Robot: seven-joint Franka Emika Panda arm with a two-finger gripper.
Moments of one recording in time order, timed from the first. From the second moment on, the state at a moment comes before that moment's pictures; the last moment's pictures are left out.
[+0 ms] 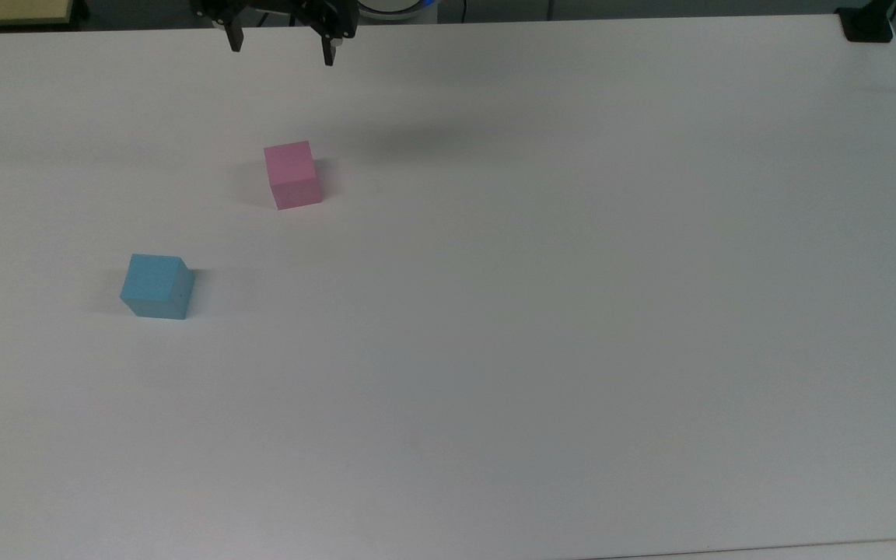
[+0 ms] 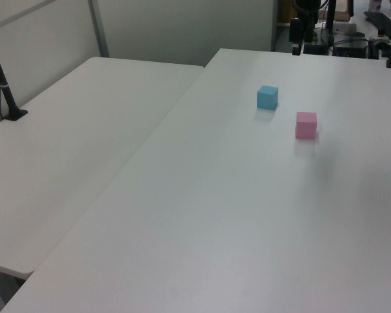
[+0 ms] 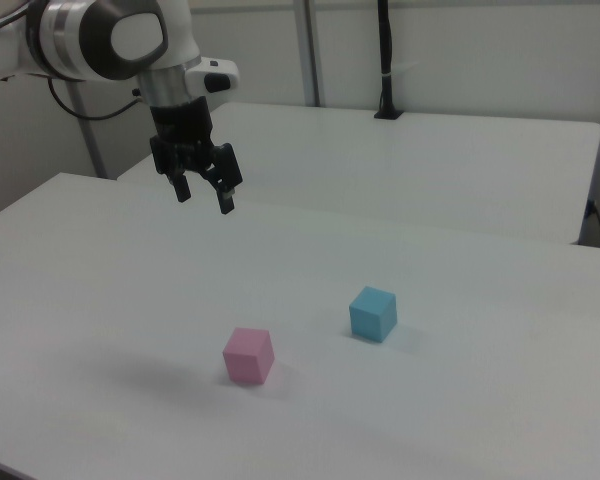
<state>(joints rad) 0.06 0.00 -0.13 -1.66 -0.05 1.67 0.05</state>
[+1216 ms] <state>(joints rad) 0.08 0.03 -0.13 -1.66 -0.05 1.71 0.05</state>
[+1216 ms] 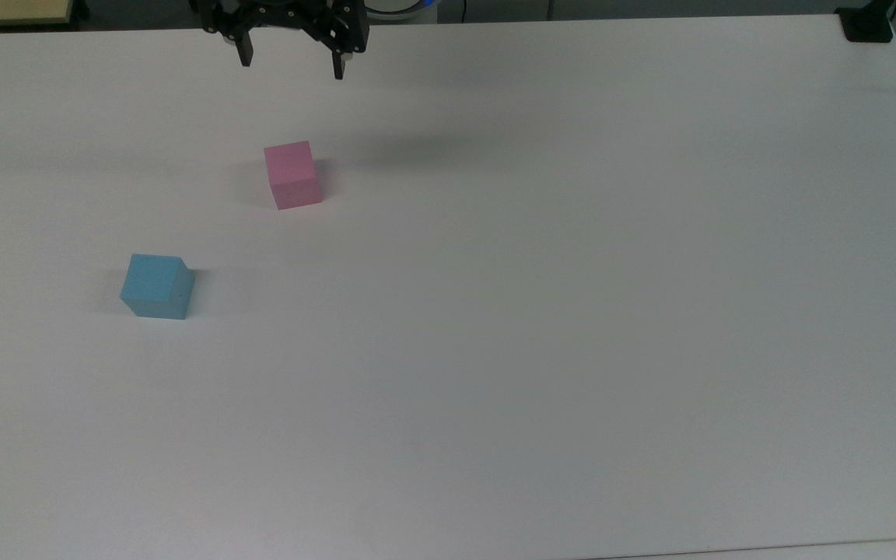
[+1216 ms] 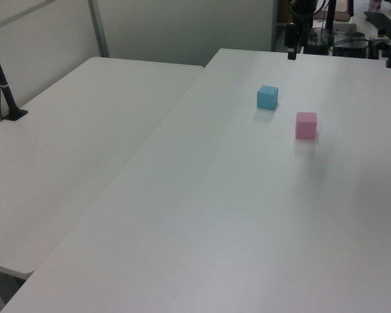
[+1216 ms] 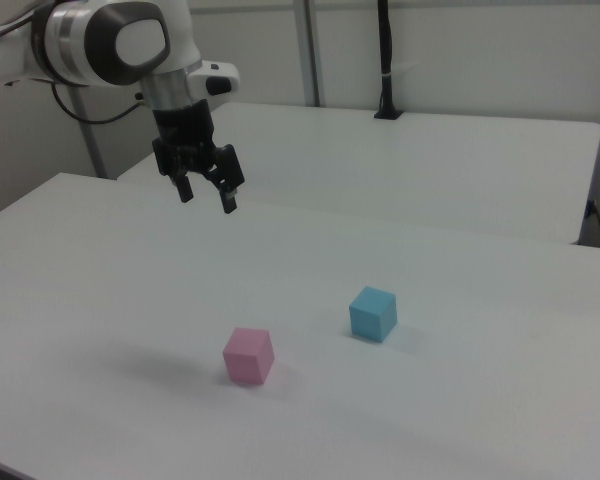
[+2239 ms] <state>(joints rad) -0.13 0.41 -0.21 -1.64 -0.05 2.25 -0.17</state>
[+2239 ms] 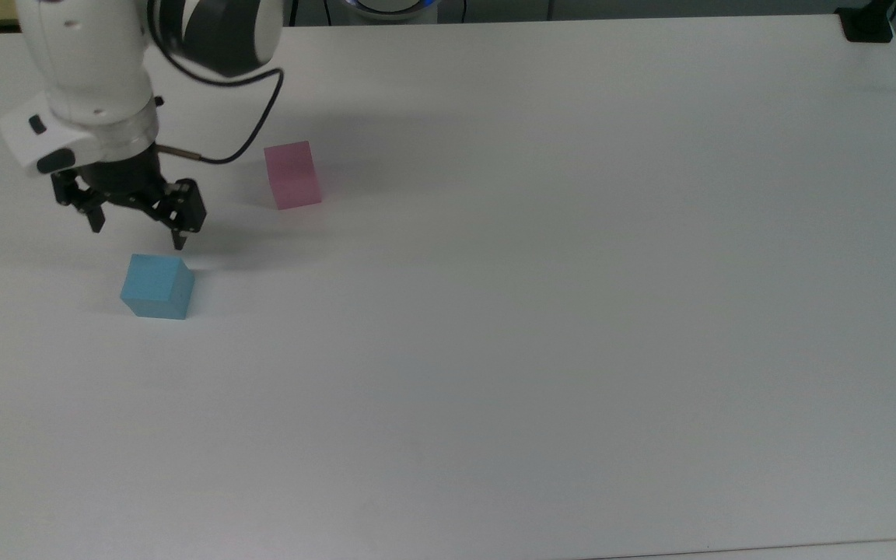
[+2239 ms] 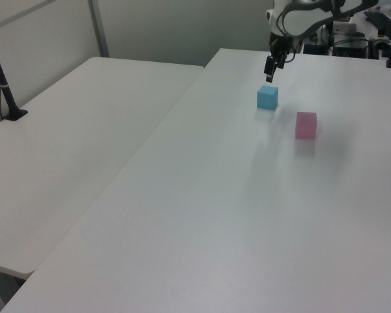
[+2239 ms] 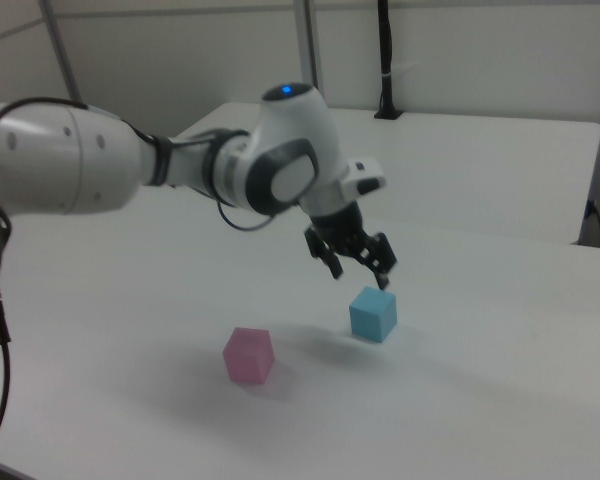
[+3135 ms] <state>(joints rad) -0.11 0.55 -0.23 -1.63 -0.04 2.41 -0.15</state>
